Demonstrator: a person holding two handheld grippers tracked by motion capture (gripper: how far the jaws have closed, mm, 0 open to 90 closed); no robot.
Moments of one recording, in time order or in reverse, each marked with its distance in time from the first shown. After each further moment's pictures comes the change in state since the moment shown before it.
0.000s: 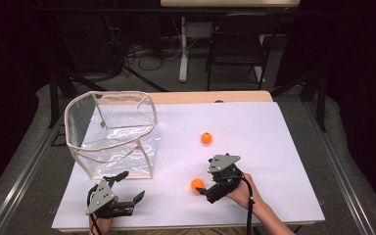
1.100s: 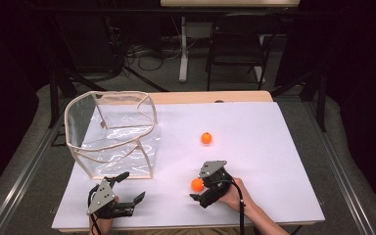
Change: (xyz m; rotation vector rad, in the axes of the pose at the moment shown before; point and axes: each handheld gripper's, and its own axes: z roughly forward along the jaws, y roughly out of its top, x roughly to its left) left arm -0.001 -0.001 0.000 0.007 -0.010 0.003; right arm 0.011 -0.012 0.036 0.080 0.049 0.009
